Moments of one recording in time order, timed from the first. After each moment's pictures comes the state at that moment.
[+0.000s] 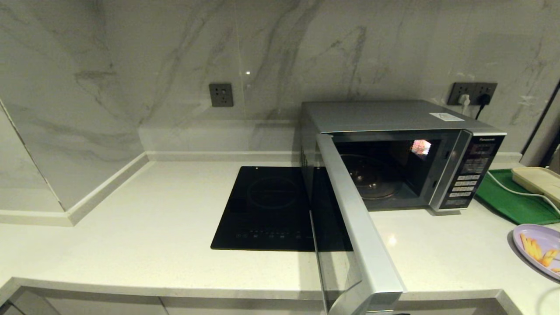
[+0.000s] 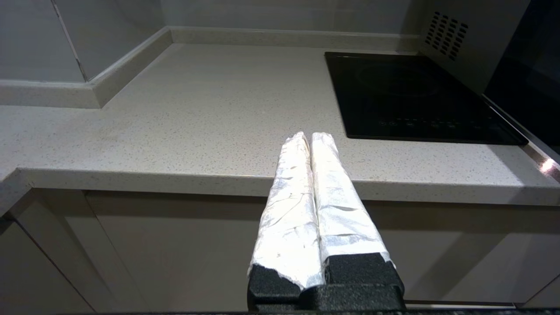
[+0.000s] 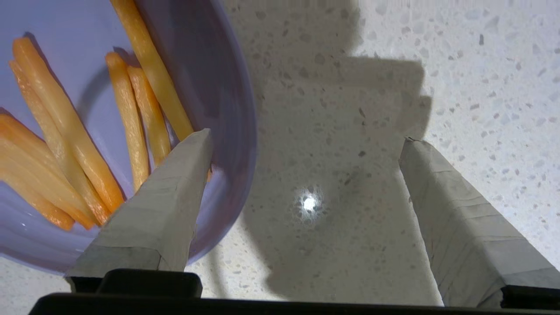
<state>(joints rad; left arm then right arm) 0.00 0.00 0.00 -0.01 0.01 -0.05 -0.93 2.33 -1.61 0.61 -0.05 0.46</state>
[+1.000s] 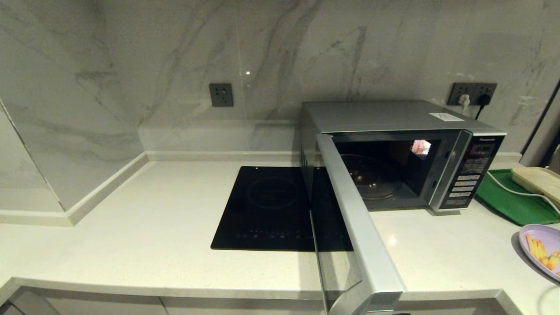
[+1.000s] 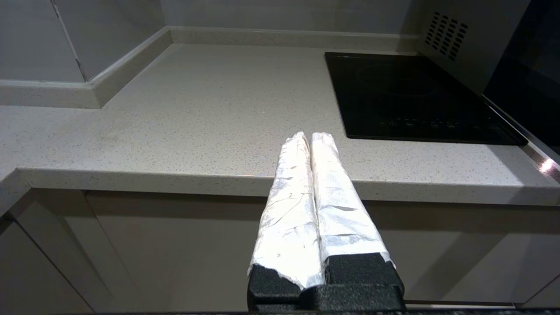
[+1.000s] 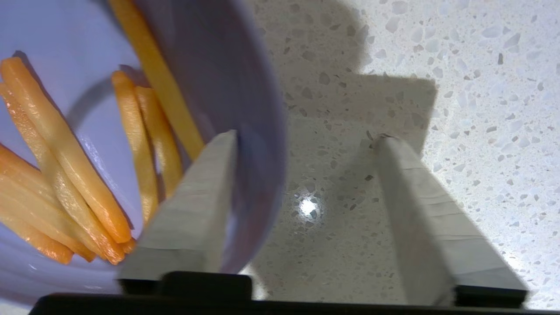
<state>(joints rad) 0.00 0.00 0.00 -0.01 0.01 -0.05 -0.93 2.36 -1.60 0.57 -0.05 0.47</state>
